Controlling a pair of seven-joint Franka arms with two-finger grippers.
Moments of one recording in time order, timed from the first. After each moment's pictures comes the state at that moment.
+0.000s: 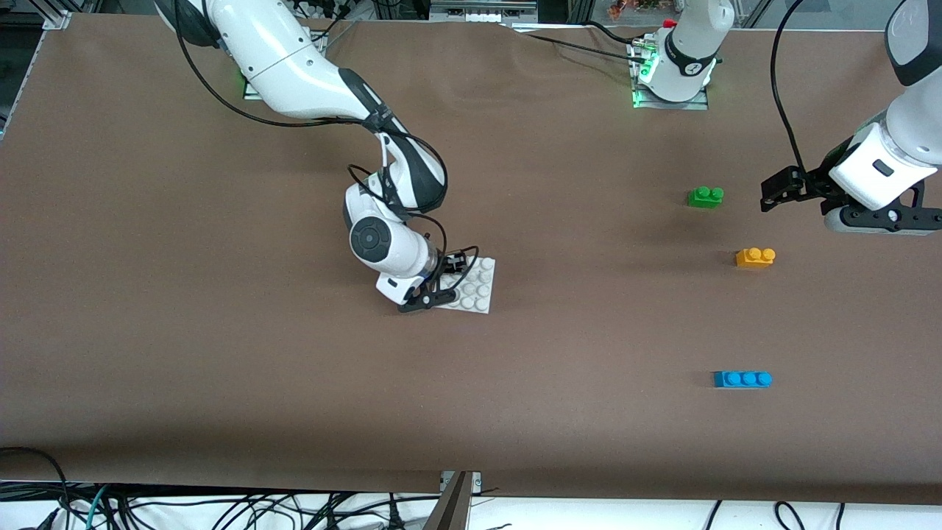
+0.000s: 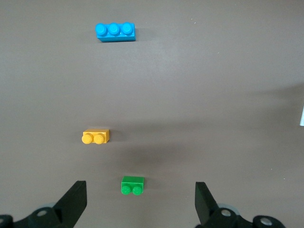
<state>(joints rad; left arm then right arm) 0.01 0.02 -0.05 -1.73 -0.01 1.69 -0.02 0.57 0.86 0.09 -1.45 0.34 2.35 0.19</state>
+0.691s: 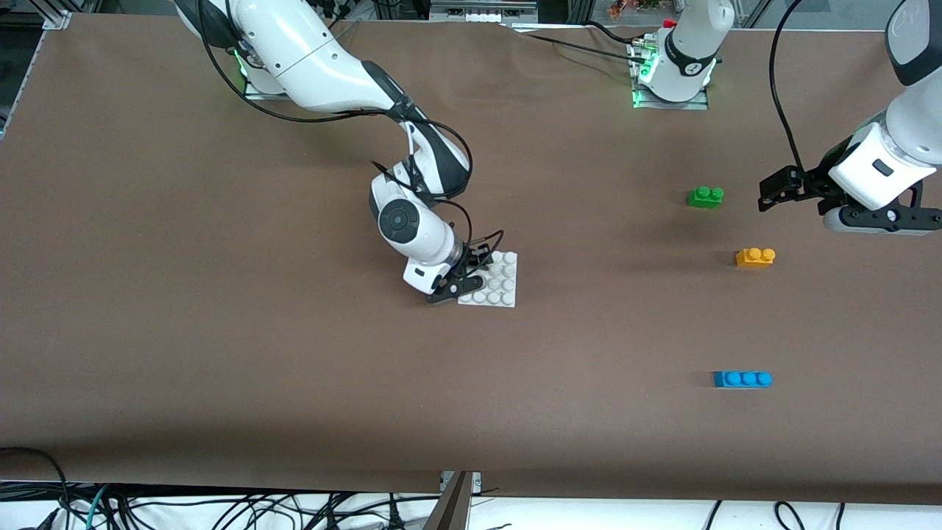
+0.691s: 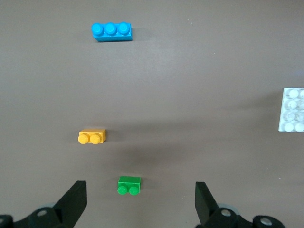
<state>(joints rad) 0.01 0.02 -0.05 -1.73 -0.02 1.69 -0.02 0.64 0.88 0.09 -1.44 0.34 2.46 0.19</state>
